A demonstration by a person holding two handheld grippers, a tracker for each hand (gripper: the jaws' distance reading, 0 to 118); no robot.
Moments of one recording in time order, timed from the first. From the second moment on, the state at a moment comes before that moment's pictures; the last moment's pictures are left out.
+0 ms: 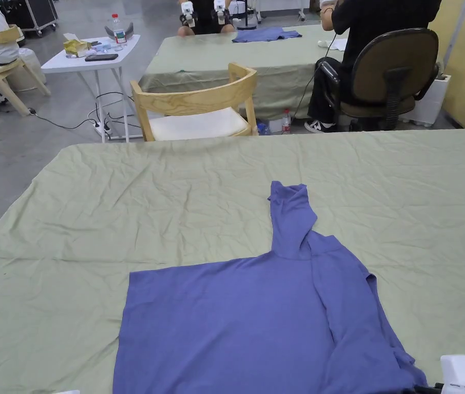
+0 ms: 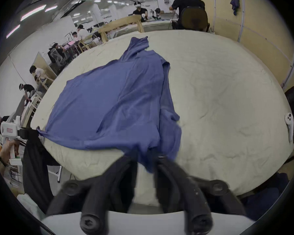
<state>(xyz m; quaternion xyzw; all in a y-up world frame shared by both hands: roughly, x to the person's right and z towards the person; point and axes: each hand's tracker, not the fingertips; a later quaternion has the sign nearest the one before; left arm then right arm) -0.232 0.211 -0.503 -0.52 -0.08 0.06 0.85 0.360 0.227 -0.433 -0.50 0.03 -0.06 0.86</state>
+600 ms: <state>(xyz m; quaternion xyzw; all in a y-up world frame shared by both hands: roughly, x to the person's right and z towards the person) -0.189 0.359 -0.535 -0.32 -0.07 0.05 0.95 0.293 0.378 -0.470 -0.28 0.03 -0.02 0.96</state>
